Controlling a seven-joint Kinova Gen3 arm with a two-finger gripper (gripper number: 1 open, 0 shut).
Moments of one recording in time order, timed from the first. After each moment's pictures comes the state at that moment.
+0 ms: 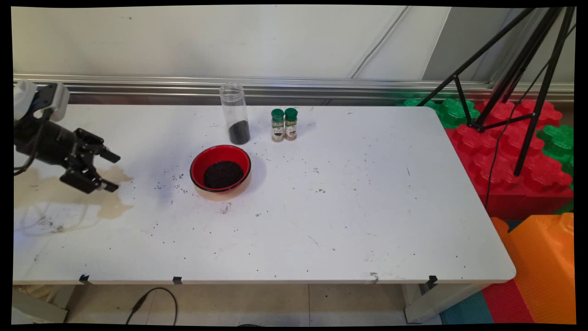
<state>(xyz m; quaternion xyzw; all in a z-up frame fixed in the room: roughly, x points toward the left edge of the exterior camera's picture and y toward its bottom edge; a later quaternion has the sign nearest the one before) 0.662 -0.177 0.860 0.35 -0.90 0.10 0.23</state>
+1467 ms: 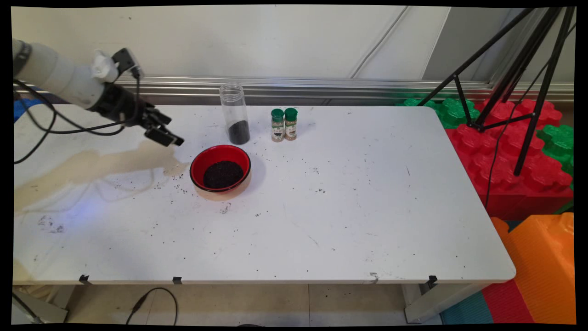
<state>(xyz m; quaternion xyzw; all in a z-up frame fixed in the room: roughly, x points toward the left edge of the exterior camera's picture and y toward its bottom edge) 0.601 -0.297 0.857 0.45 -0.84 0.17 0.25</state>
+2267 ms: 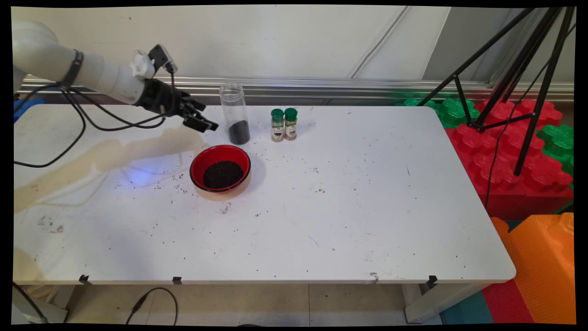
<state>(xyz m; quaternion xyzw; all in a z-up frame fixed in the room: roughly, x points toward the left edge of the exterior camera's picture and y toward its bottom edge) 0.587 -0.366 0.819 0.42 -0.83 0.21 0.32</state>
